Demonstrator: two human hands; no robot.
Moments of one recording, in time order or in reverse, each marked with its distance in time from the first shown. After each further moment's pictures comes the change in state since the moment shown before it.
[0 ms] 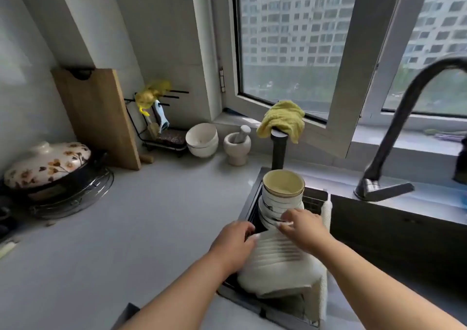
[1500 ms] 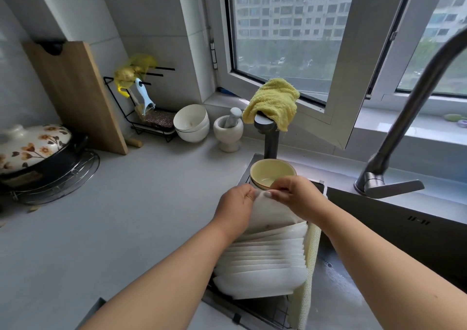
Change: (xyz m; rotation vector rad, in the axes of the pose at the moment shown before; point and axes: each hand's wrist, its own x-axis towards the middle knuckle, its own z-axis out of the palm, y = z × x) left_hand 0.055 0.061 0.002 -0.313 0.219 -0.008; right_hand 0.045 0.025 -0.047 0.387 0.037 -0.328
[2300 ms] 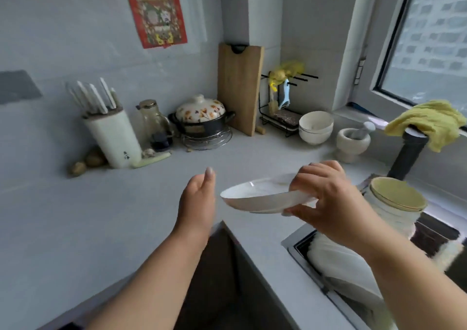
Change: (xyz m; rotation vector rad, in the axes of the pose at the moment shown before) left_hand -0.241 -0.024 -0.175 -0.433 0.910 -0.393; right_hand -0.092 -0.214 0.056 -0.181 0.029 -0.934
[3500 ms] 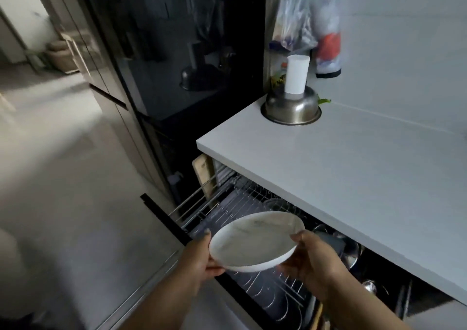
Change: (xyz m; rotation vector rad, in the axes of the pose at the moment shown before) left_hand -0.342 -0.240 -0.638 -0.559 1.137 -0.785; right_hand -0.022 -0.652 0.358 1.283 -1.378 0.875
